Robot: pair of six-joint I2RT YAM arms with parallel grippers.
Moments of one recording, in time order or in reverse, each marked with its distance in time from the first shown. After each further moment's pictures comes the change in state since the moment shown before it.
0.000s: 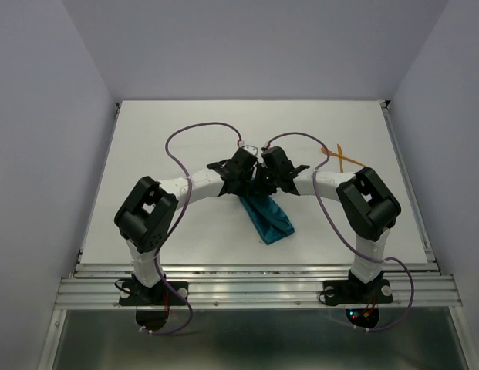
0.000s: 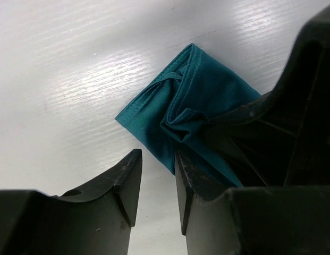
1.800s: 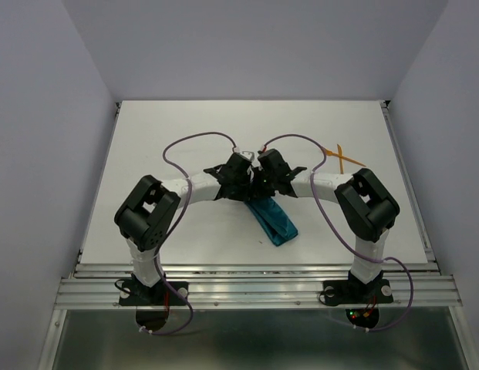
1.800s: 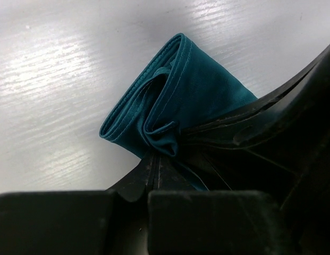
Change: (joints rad) left arm 0.027 0.021 -0.091 0.133 0.196 -0.111; right arm 0.034 0.000 0.000 -0.021 0.023 -0.004
